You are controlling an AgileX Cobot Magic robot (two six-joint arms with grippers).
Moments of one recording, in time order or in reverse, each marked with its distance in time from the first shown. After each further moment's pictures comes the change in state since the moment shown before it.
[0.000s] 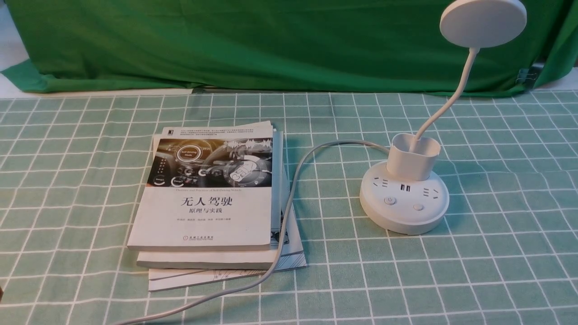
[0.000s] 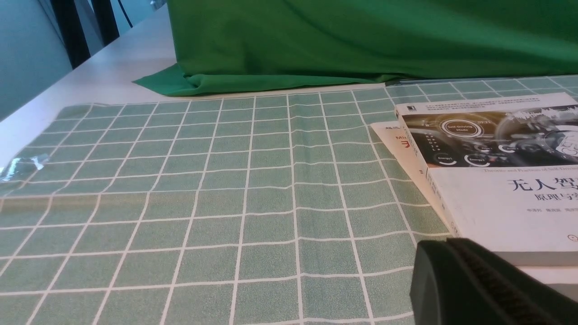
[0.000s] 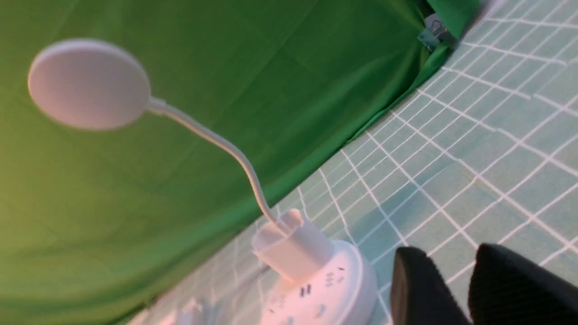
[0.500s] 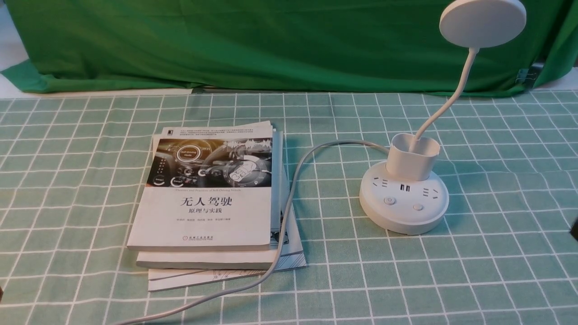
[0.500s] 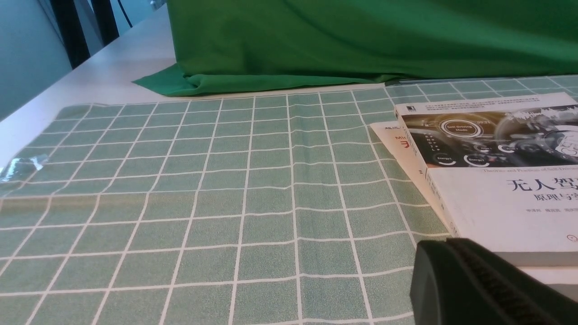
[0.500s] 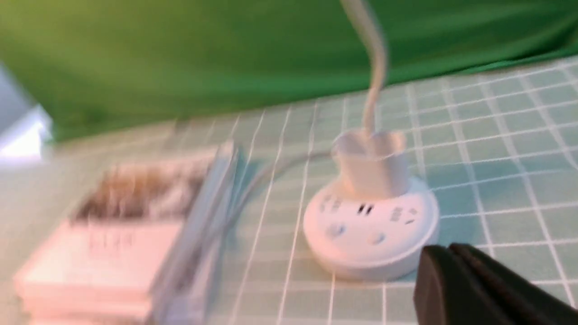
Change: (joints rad) right arm 0.382 0.545 -0.451 0.001 0.199 -0.512; left arm 0.000 0.000 0.000 0.000 0.000 0.000
